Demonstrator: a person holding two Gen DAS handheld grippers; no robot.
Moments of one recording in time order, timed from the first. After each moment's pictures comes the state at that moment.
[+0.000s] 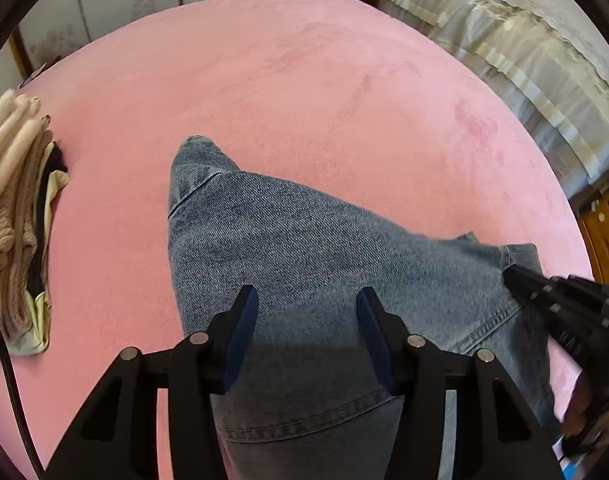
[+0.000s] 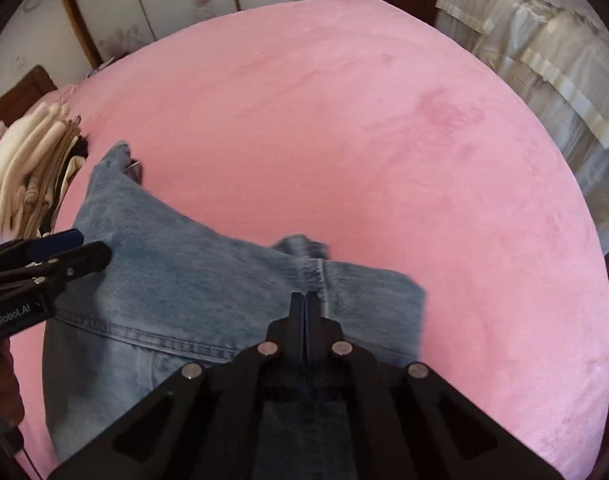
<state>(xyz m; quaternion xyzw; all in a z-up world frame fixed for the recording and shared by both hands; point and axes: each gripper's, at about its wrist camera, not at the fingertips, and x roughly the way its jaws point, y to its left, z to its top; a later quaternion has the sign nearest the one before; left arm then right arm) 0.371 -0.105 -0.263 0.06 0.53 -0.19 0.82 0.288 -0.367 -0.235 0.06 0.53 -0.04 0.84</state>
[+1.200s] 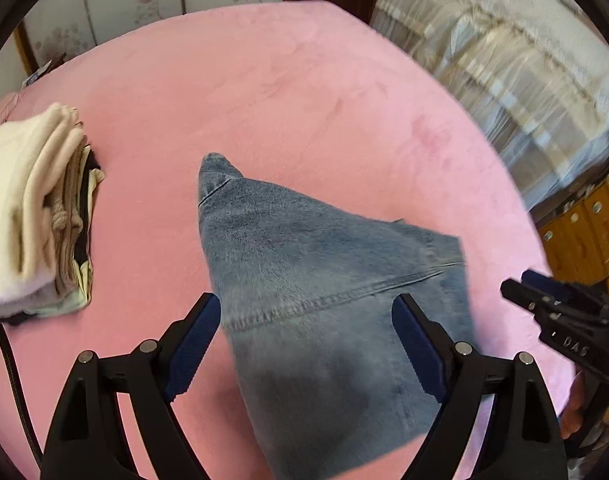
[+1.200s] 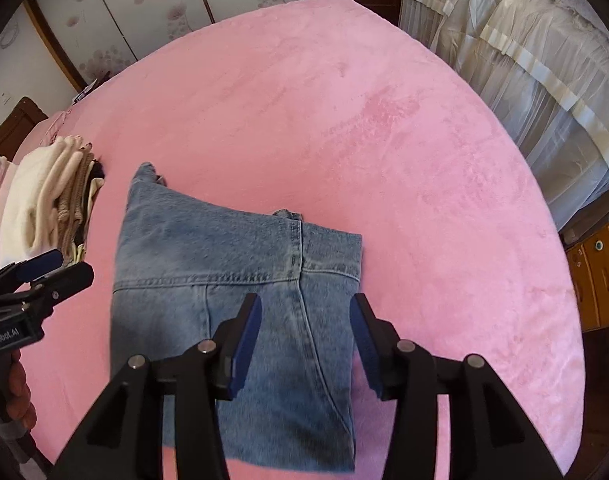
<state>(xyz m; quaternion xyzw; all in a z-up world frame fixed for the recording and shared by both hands) 0.304 -0.078 -0.153 0.03 0.54 -0.20 0.82 0.221 -0.360 -0.129 0.10 0.55 -0.06 0.83</state>
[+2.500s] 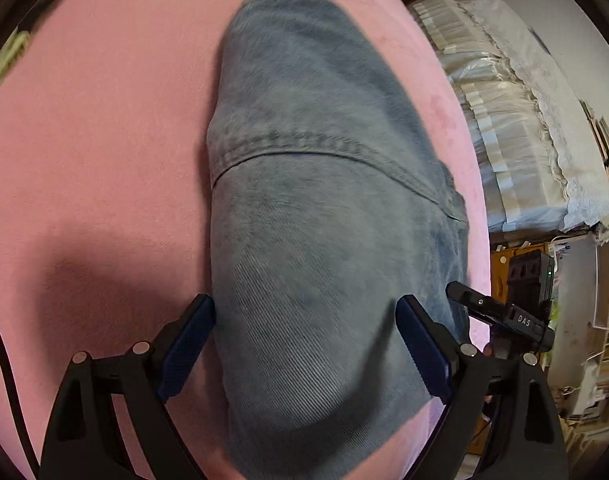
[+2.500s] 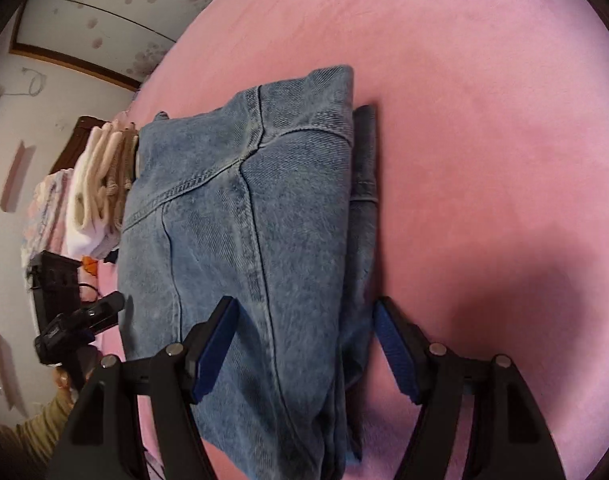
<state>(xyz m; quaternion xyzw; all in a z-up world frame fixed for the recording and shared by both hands) 0.275 -0.003 -0.320 -0.21 0.63 -0.25 0.70 0.216 -0.414 -0.286 0.30 0.58 0.13 0.74</state>
